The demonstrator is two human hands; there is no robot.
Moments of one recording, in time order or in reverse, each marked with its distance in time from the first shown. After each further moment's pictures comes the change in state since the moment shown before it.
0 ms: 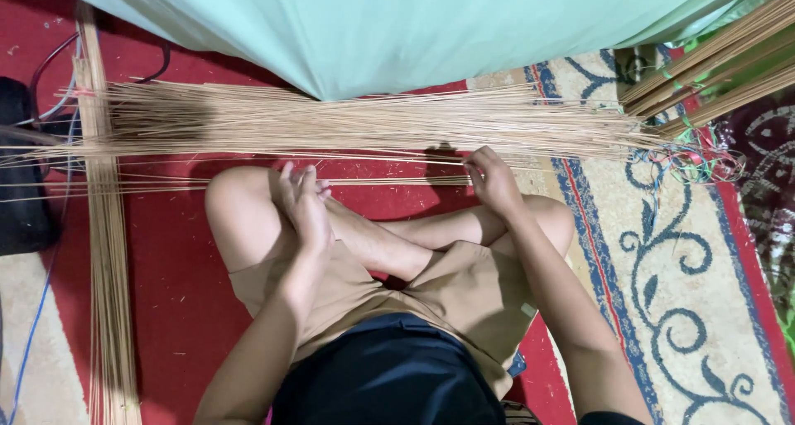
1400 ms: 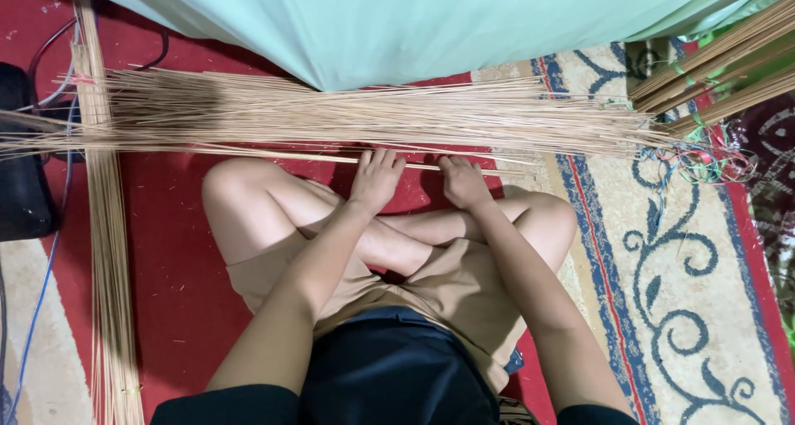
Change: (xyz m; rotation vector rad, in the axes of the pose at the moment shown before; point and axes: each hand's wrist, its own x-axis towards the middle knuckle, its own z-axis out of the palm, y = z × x) left_hand 0.044 -0.129 0.062 1.523 -0.827 1.136; right_hand -0.002 0.029 0.078 -0.398 -0.491 0.184
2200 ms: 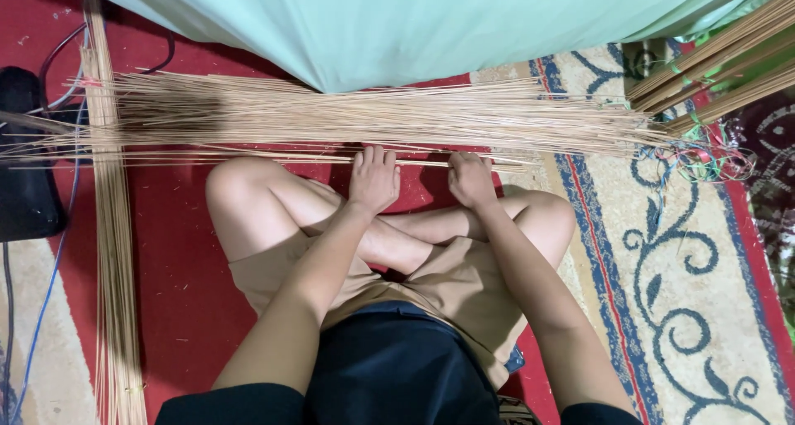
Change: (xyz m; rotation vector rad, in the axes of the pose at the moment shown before) left_hand -0.007 0.007 -0.017 0.053 0.152 -0.144; right_hand -0.005 0.013 0.003 0.008 0.255 0.039
